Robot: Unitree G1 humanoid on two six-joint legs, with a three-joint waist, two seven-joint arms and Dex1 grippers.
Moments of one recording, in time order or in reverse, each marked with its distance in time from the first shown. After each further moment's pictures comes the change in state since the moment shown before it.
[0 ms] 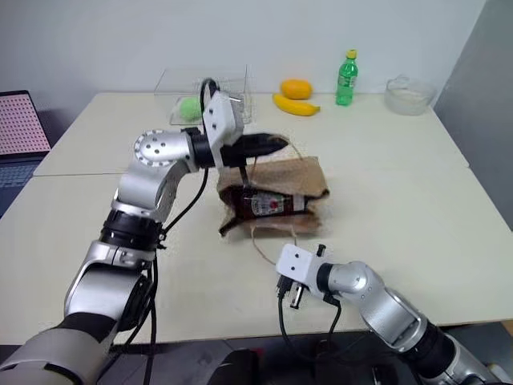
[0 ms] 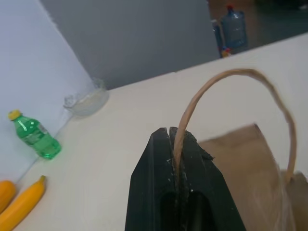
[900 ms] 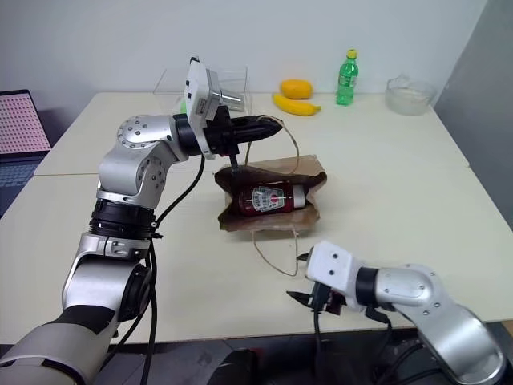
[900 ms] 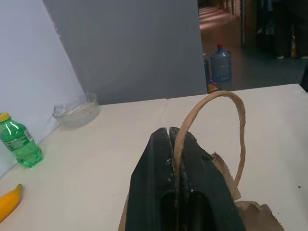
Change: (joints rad) left arm 0.016 0.014 0.074 -0.065 -0.129 0.190 -0.116; right arm 0.125 -0.146 -0.539 -0.455 0.389 0.287 0.228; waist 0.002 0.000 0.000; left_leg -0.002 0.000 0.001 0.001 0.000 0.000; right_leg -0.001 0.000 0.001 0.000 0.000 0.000
